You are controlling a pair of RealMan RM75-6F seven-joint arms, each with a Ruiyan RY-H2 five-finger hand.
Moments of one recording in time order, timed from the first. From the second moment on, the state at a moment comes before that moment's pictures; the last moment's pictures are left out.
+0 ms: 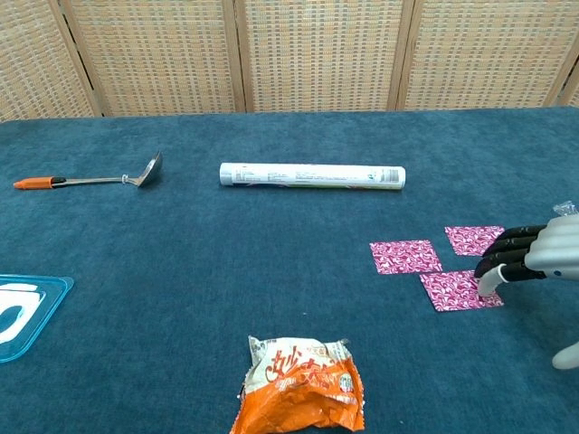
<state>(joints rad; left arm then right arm) -0.14 -1.00 -0.07 -1.80 1.34 1.40 0.16 0.73 -1.23 -0.20 -1.40 -1.69 0.78 -0.03</state>
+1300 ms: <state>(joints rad) -0.14 -0.99 -0.08 -1.79 1.35 1.40 0.14 0.68 -1.19 0.02 -1.46 -1.34 0.81 -0.02</state>
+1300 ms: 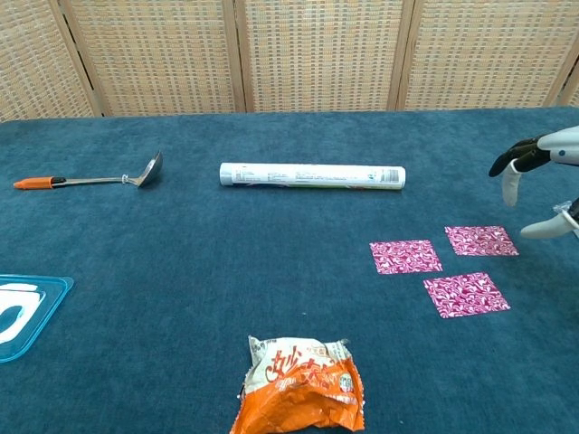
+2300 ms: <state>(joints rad) -0.15 -0.98 -0.08 -1.79 1.34 1.39 0.14 0.70 -1.37 0.07 -1.23 -1.24 0.76 -0.08</state>
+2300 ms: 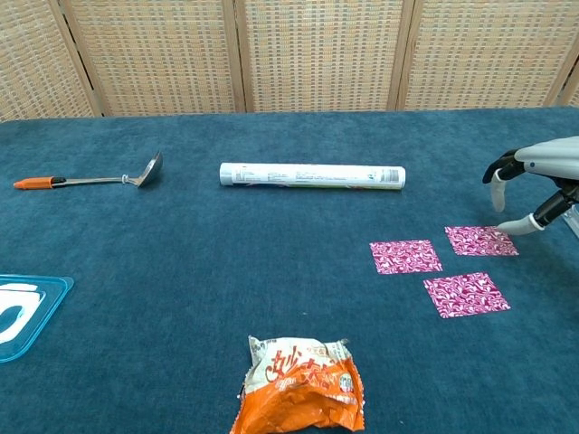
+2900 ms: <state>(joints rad) -0.14 -0.97 -0.08 -1.80 1.34 1.40 0.14 0.70 -1.42 0.08 -1.17 -1.25 0.76 -0.08</state>
